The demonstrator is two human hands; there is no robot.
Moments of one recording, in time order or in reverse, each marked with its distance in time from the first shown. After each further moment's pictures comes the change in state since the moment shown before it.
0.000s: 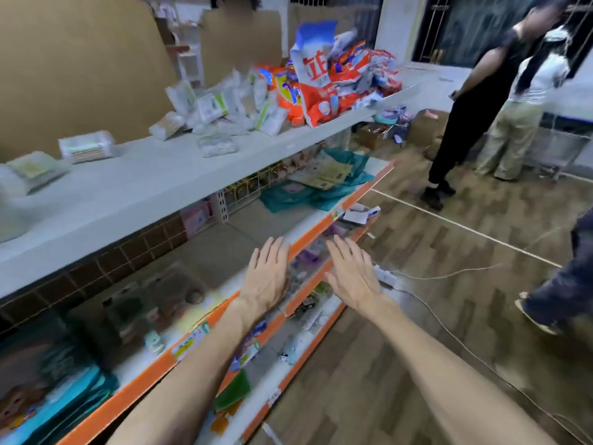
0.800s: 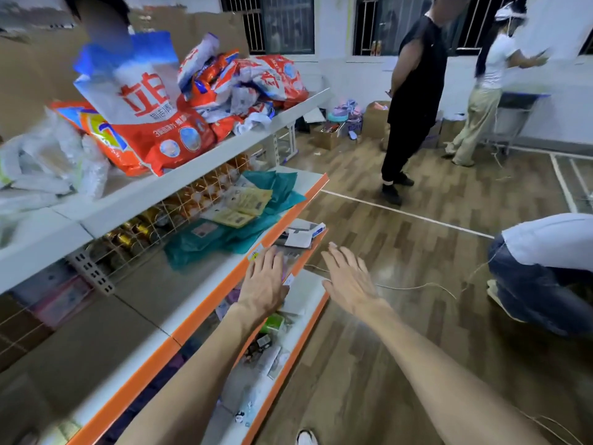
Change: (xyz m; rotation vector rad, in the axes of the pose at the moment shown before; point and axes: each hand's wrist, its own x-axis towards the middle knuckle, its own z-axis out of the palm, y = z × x) left_hand 0.269 0.190 0.074 -0.123 -0.041 0.102; right_hand 0.099 0.295 0.030 0.046 -0.051 0.159
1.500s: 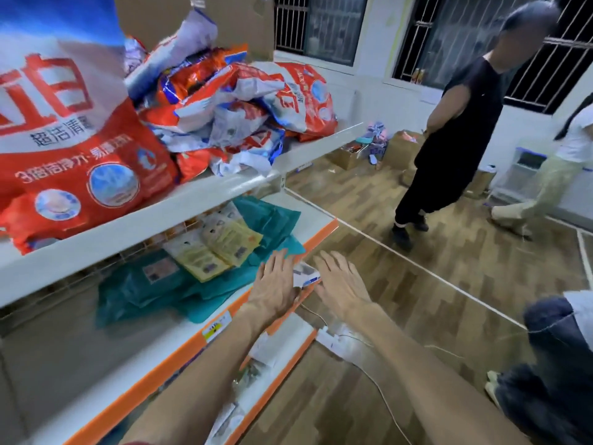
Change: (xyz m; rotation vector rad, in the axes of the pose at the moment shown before) left_hand 0.277 -0.015 0.055 -0.195 -0.017 -0.171; right_hand 0.292 0.093 0.013 -0.174 -0.022 -0.198
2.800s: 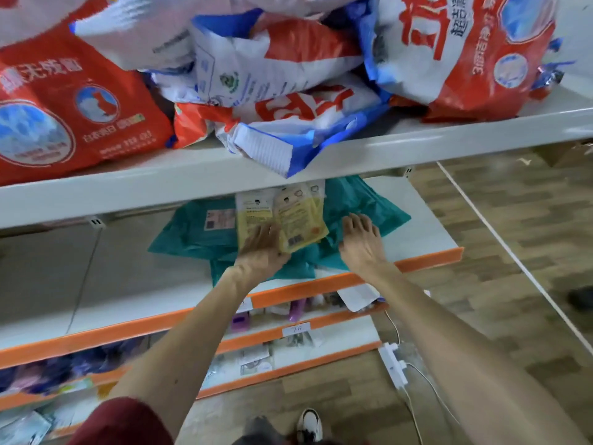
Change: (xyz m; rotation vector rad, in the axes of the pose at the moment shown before) left_hand 0.070 -0.112 0.029 0.034 0.101 -0.652; right_hand 0.251 -0.001 0.108 0.258 -0.052 -0.475
